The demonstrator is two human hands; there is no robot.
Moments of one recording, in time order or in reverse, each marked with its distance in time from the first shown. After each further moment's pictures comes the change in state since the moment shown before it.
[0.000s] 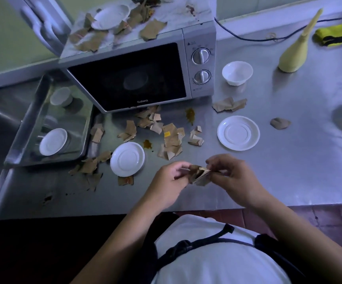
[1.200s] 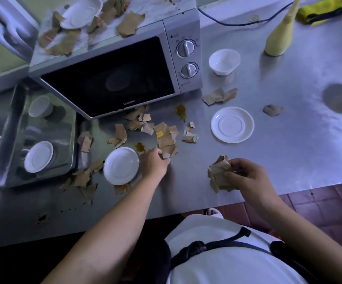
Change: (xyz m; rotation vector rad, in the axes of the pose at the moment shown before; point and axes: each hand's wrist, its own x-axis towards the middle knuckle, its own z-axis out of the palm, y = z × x) left_hand 0.131 -0.089 -0.028 0.683 0.313 -0.213; right_hand -0.012 0.038 -0.002 0.260 0.290 0.241
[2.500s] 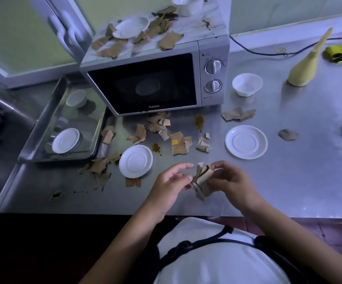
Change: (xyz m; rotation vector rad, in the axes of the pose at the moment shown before) left_hand -0.152 0.031 -0.074 -1.057 -0.292 0.070; right_hand 0.011 -0.013 0.034 0.065 -0.329 -0.133
